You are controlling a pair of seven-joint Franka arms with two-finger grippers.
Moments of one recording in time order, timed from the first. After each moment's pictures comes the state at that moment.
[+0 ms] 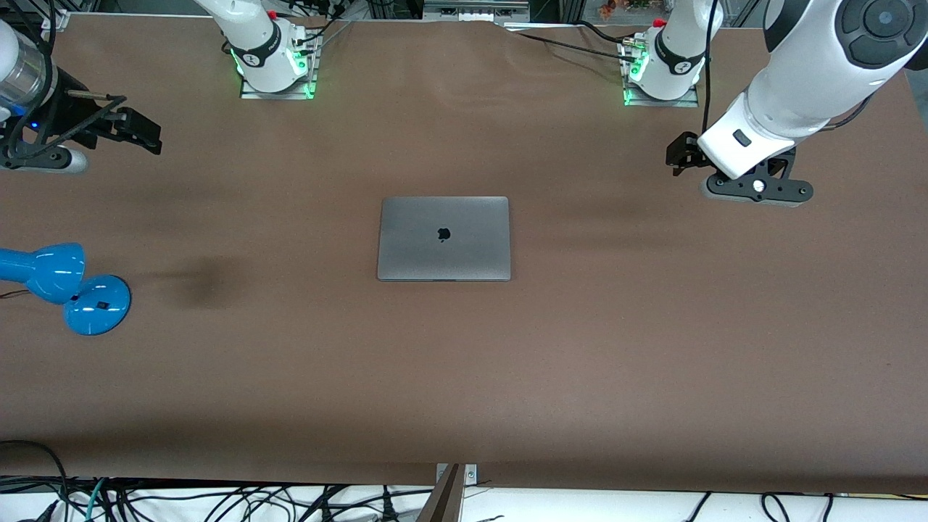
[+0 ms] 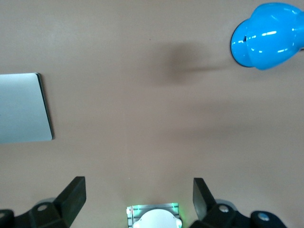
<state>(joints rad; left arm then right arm) -0.16 0.03 -0.13 -1.69 0.03 1.55 -0.18 -0.03 -0.04 0.12 -1.62 -0.04 1.43 0.14</state>
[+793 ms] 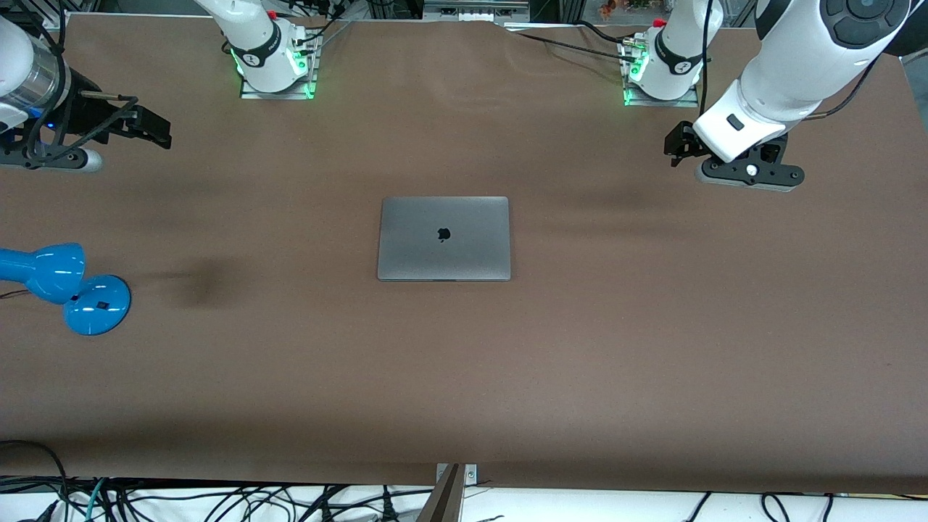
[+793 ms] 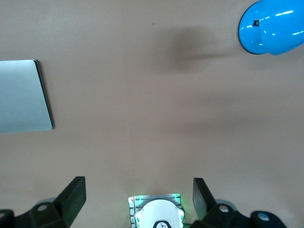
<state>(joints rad) -0.16 -0.06 -0.12 -1.82 0.02 1.62 -0.16 -0.03 -0.04 0.12 -1.66 -0.03 1.43 0.14</state>
